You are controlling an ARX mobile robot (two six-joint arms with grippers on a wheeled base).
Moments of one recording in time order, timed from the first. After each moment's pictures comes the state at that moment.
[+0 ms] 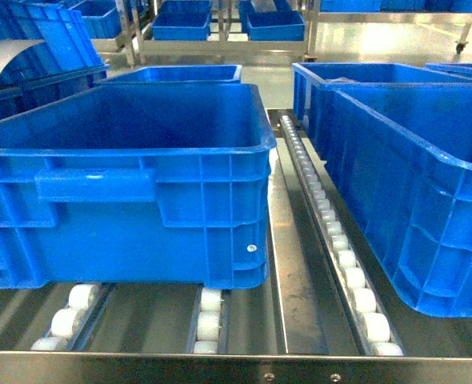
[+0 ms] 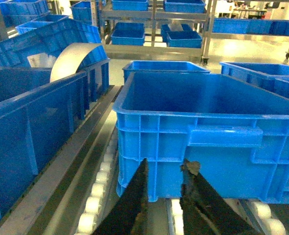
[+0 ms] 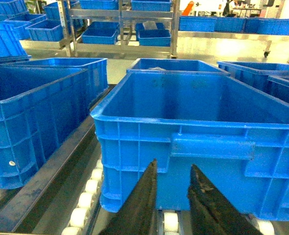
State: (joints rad) left arm 0.00 0.01 0.01 0.00 0.00 -0.01; right arm 0.00 0.01 0.01 0.00 0.00 -0.01
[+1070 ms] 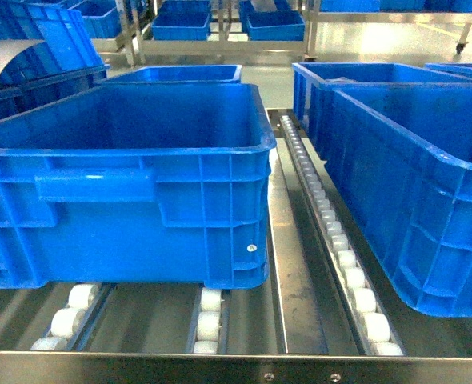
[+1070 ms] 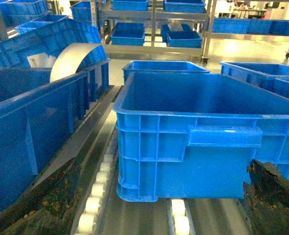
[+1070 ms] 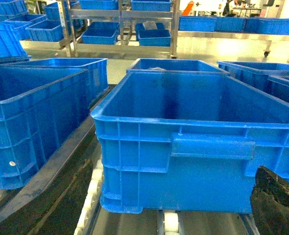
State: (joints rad) left arm 0.00 0.01 0.01 0.00 0.00 -0.01; right arm 0.00 0.01 0.01 0.00 0.00 -0.01
